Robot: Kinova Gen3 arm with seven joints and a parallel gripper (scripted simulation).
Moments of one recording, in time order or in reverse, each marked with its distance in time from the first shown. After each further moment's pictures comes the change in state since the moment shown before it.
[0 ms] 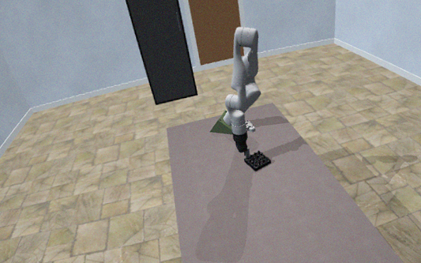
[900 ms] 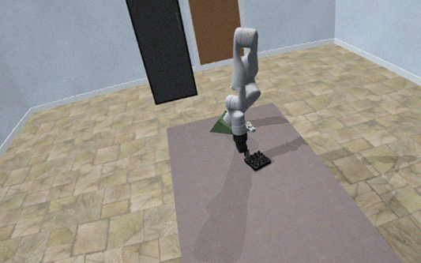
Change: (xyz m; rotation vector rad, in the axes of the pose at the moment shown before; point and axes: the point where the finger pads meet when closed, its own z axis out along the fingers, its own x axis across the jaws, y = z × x) arm 0.000 0.001 0.003 -0.003 0.001 0.001
